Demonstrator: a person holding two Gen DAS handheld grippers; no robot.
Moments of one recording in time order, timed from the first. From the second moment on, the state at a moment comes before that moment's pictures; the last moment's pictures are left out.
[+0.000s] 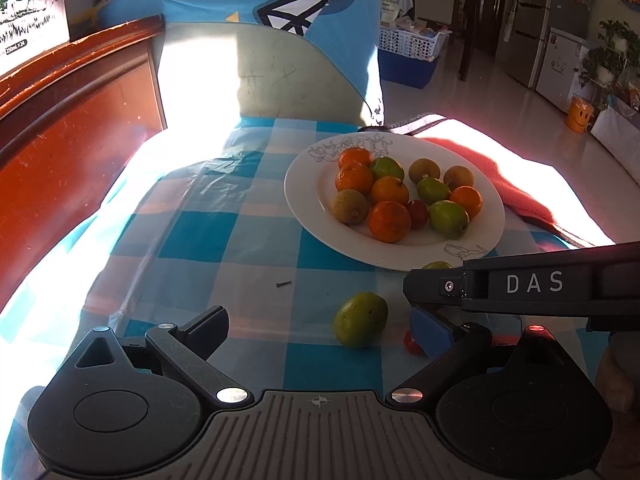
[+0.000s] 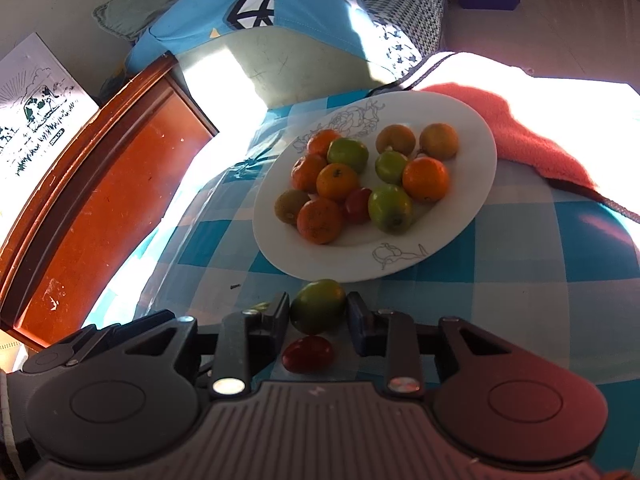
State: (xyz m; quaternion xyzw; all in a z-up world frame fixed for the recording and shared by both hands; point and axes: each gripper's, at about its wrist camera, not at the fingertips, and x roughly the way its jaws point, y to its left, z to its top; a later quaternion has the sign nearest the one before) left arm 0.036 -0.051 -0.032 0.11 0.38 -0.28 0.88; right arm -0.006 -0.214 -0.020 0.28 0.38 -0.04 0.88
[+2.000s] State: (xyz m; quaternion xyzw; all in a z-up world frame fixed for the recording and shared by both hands) left arm 0.087 -0.060 -0.014 -0.03 0.39 -0.27 0.88; right arm -0.001 -0.263 0.008 0.33 0.32 -0.06 0.88
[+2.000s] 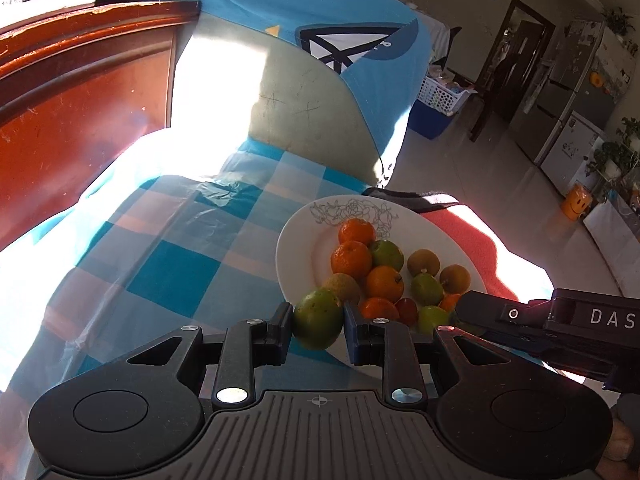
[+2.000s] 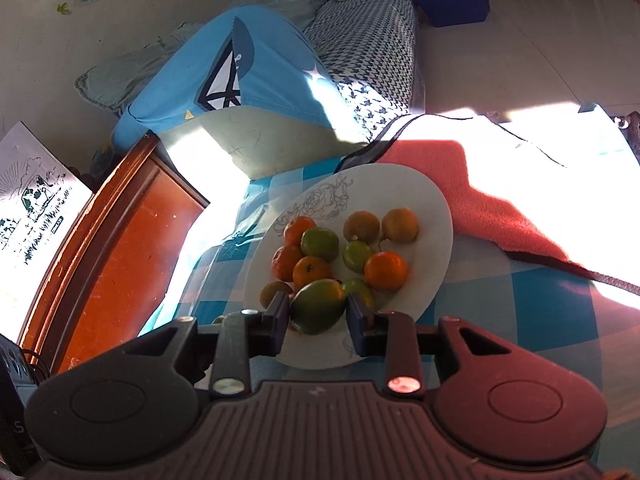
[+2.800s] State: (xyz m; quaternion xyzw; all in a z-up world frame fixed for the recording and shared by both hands) left arm 0.148 -0.093 -0.028 -0.02 0.38 -0.26 0.88; right arm 0.095 -0.287 -0.007 0.25 0.32 -0.06 0.91
